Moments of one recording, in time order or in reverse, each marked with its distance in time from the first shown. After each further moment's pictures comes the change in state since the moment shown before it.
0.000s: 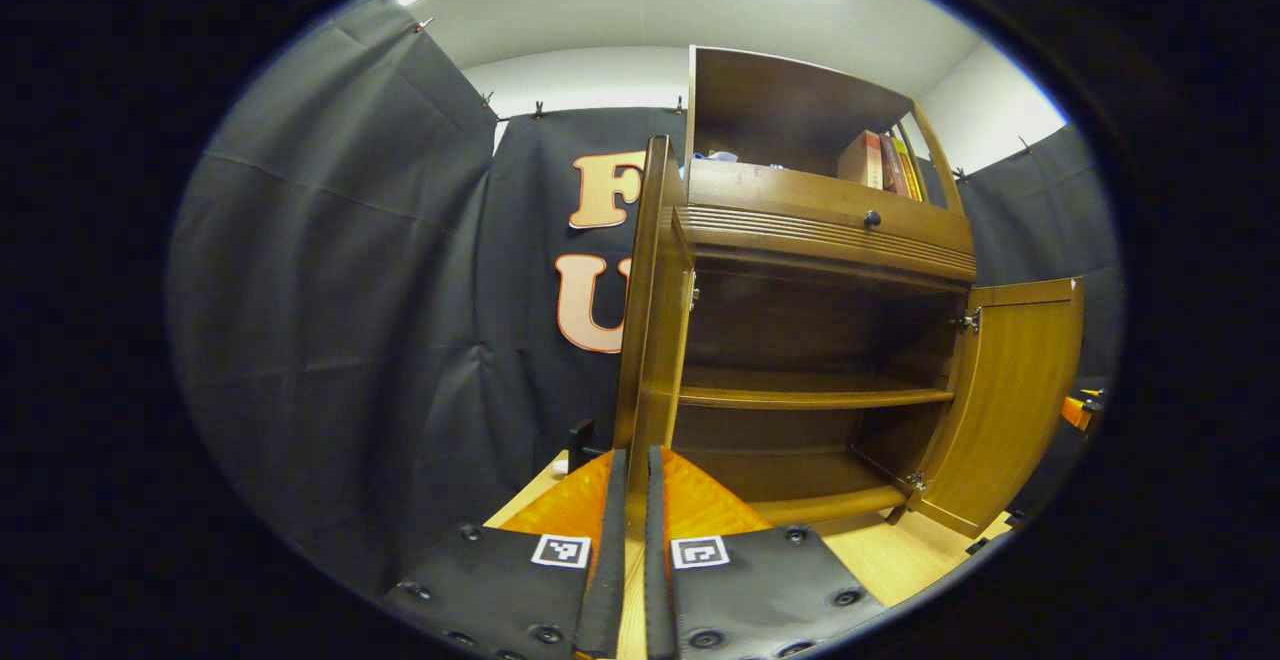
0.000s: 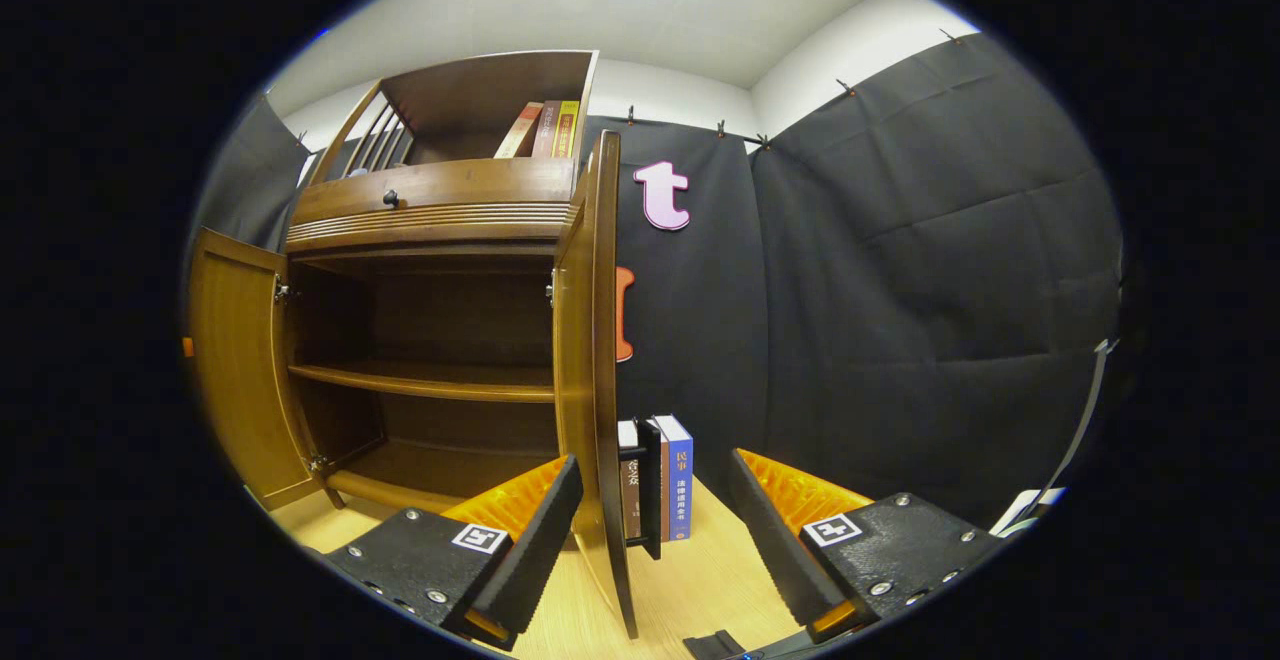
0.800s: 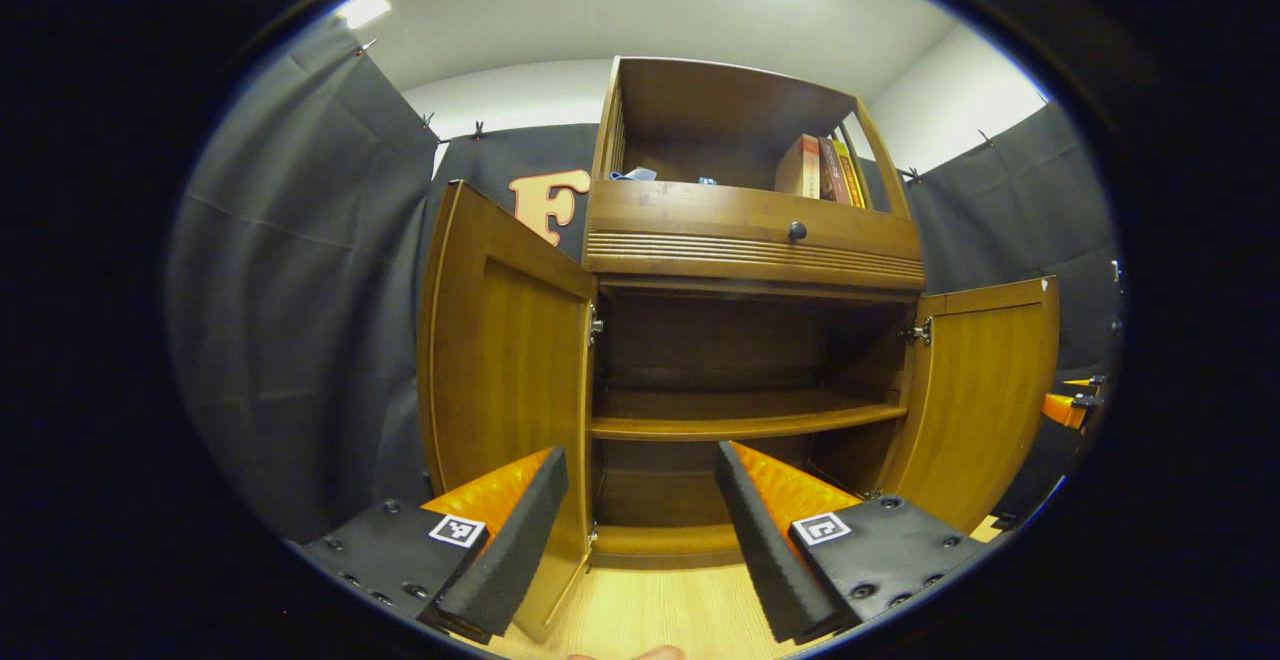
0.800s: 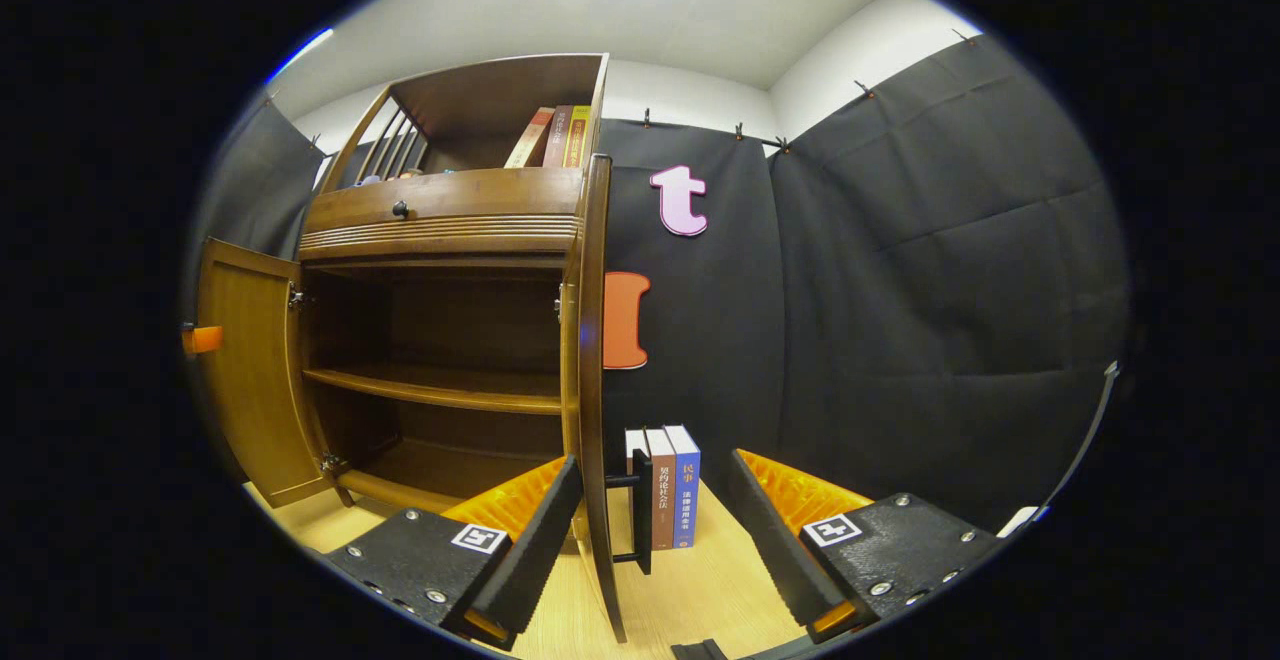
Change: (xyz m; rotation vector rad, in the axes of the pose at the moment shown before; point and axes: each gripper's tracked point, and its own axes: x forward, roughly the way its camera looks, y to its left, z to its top) left arm 0.028 -0.095 0.027 0.040 -0.060 -0.117; right arm 0.009 -0.006 0.021 -0.014 0.007 0.067
